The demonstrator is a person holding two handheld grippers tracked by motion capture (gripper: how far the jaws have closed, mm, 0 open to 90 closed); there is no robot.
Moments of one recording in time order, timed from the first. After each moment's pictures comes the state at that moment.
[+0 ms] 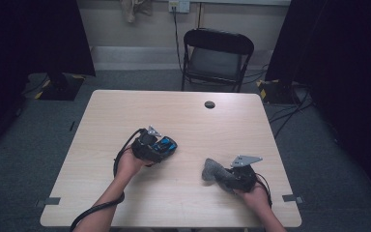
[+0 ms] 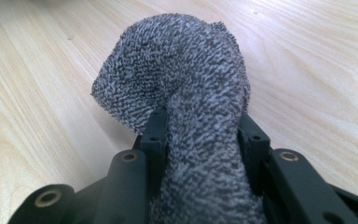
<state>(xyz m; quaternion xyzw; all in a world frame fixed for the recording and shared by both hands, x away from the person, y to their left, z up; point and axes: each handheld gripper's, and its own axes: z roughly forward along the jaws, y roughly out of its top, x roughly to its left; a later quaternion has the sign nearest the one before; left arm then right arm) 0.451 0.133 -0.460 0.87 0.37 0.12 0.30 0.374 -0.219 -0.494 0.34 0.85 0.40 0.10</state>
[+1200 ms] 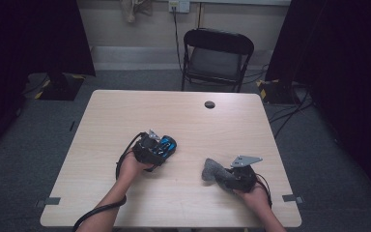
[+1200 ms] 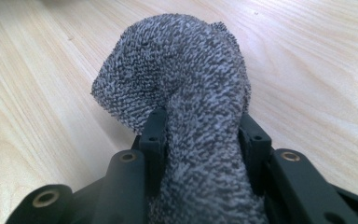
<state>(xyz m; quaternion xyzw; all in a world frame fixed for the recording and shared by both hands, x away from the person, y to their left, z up) 0.454 0.135 -0.480 0.87 0.38 0.12 0.28 0.373 -0.219 -0.494 0.34 0.85 0.40 0.10</state>
